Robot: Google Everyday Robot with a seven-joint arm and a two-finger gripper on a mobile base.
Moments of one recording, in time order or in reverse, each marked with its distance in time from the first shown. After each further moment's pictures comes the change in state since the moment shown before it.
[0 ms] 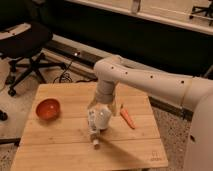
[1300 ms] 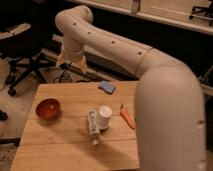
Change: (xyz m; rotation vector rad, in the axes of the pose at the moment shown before) arm 0.089 -0.237 -0.144 0.149 0.301 -0.214
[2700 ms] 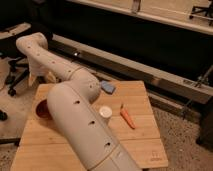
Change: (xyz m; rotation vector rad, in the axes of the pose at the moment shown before) arm -0.011 -0.109 0.211 -0.079 -0.232 -0.315
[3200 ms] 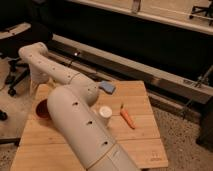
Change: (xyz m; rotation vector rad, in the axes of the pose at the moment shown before) arm -0.013 -0.012 0.046 0.004 -0.050 -0.007
